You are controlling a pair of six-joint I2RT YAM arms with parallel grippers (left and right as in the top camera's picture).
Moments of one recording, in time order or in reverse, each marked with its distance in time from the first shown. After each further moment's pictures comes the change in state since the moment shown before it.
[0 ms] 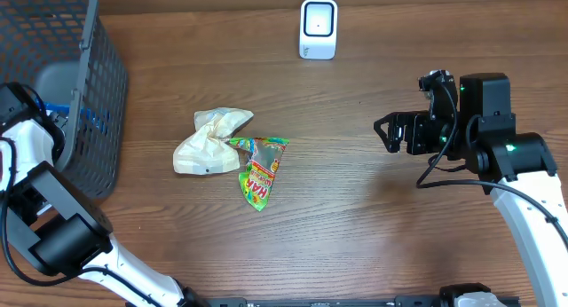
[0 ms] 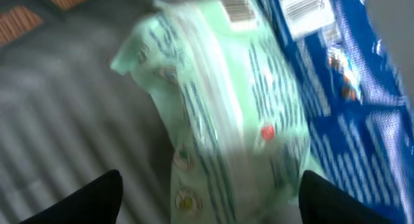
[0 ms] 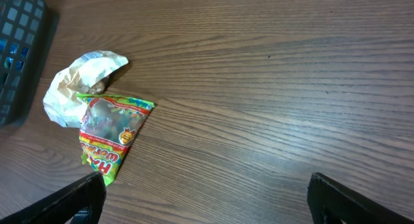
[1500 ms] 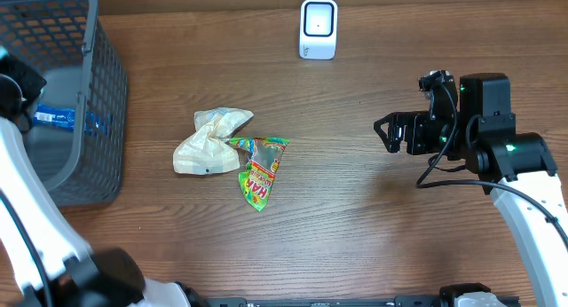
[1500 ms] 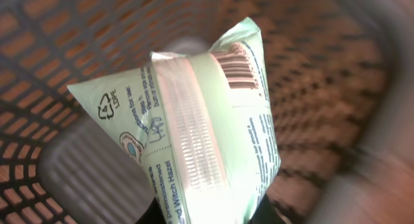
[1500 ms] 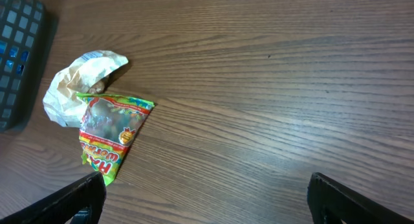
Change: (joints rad) left arm -0.081 -0.369 0.390 -0.473 0.162 0.062; right arm 0.000 0.000 0.000 -0.001 0.000 0.000
